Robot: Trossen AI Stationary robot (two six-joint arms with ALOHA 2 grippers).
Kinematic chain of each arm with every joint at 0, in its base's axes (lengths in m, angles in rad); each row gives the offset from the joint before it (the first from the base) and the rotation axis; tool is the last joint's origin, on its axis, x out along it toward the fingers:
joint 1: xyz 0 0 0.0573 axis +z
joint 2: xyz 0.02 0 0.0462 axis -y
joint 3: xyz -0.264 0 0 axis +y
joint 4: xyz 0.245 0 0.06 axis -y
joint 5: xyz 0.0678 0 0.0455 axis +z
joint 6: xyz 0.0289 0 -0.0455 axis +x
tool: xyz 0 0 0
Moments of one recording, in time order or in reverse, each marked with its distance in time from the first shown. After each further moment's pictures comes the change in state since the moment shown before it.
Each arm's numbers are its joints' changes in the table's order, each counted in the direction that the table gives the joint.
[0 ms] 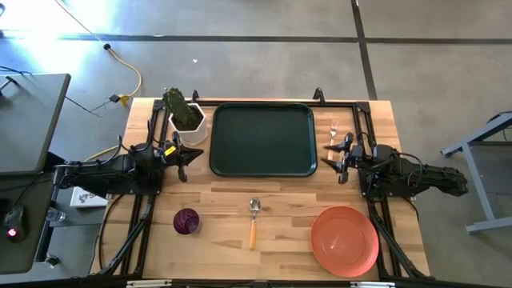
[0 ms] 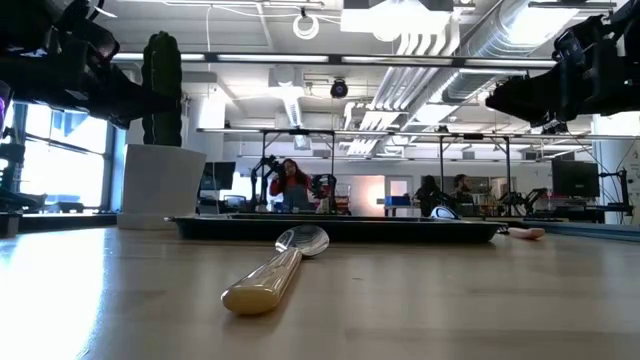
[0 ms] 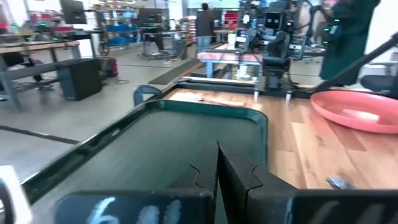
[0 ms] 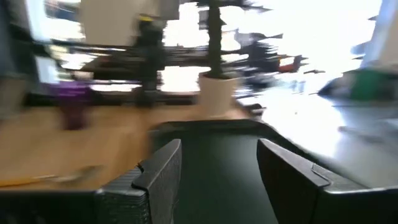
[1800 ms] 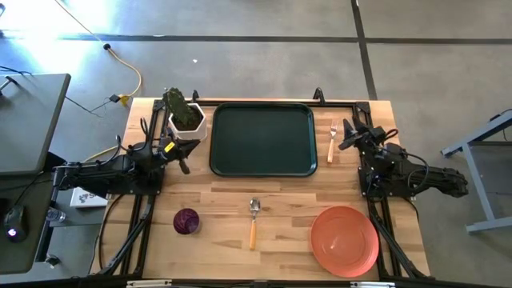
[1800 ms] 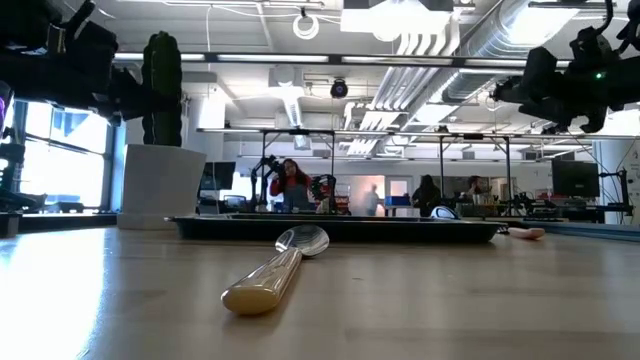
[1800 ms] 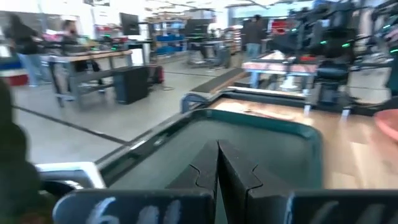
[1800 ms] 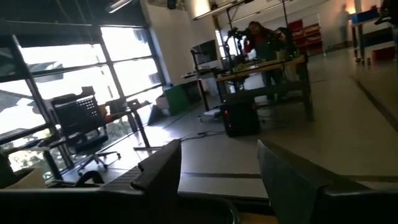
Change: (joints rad) left arm 0.014 0.000 0.000 0.044 0.192 0.030; right arm -0.015 -0.001 0.002 0.200 -0.805 0.230
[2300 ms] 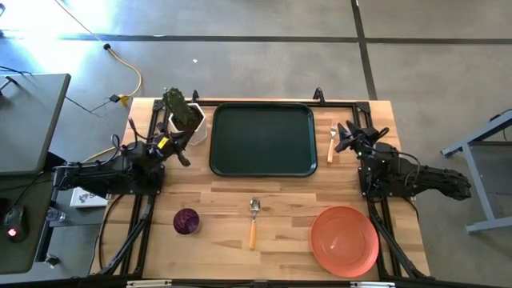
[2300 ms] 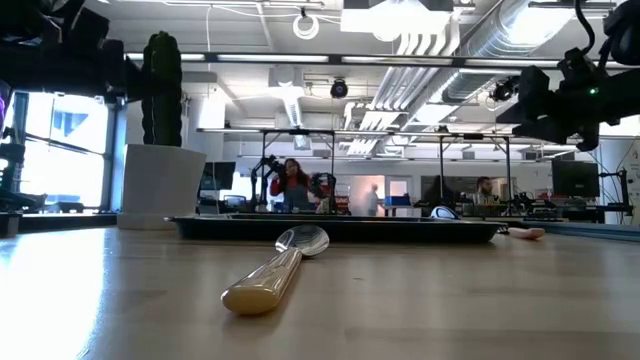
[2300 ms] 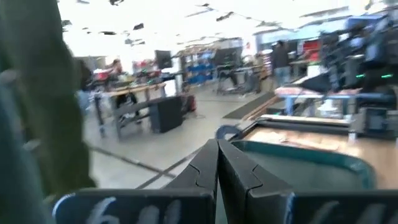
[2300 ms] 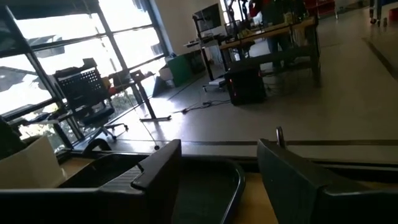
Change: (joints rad) left arm 0.000 0.000 -0.001 0.155 0.091 0.144; right arm -0.056 -0.069 0.000 -0.159 0.123 0.209
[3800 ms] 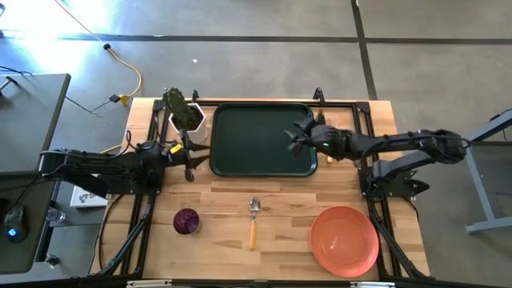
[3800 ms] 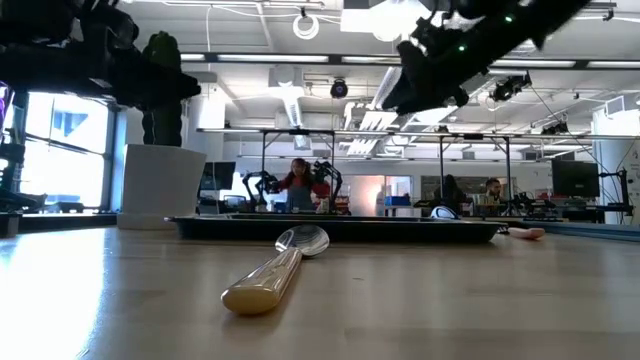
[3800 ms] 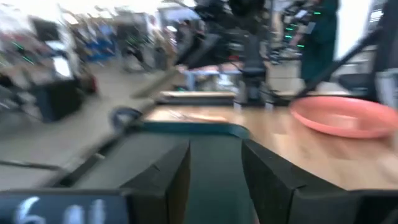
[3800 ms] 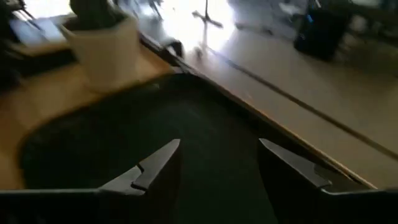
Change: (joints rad) left arm -0.052 -0.446 -0.036 0.249 -0.374 -0.131; right arm 0.098 -1.176 -0.758 -0.085 0.242 -0.086
